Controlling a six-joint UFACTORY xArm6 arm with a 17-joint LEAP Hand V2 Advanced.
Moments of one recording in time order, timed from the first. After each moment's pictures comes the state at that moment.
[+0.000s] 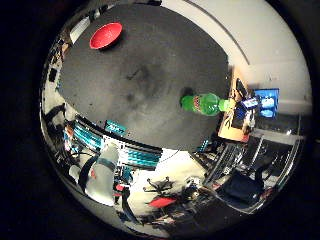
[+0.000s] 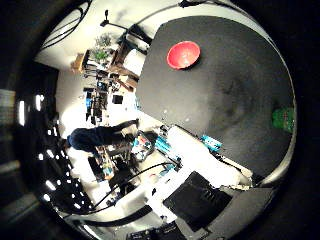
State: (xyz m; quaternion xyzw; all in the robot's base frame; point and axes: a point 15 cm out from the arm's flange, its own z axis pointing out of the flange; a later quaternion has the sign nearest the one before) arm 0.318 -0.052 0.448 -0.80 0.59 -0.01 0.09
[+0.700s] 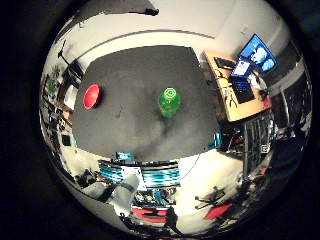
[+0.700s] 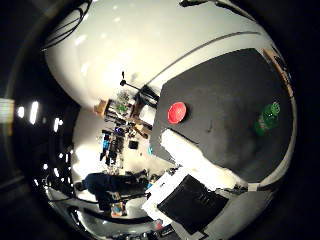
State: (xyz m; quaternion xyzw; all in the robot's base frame) arm 0.313 -0.221 0.521 -0.63 0.70 -0.04 0.34
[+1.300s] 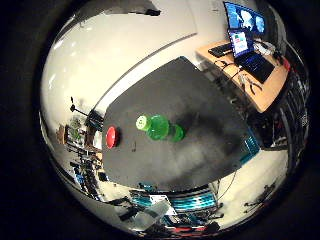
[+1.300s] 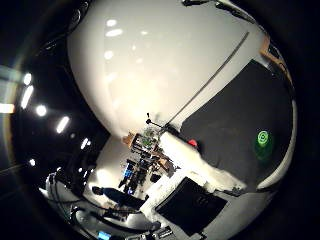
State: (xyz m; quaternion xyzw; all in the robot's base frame) arm 0.313 -0.351 0.464 -0.51 0.69 -0.04 0.52
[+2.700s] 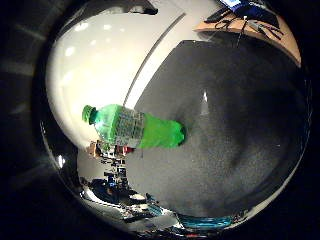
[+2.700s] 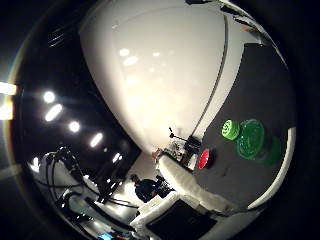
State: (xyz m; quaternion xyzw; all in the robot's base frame) arm 0.322 -0.392 0.298 -0.43 0.64 0.08 0.64
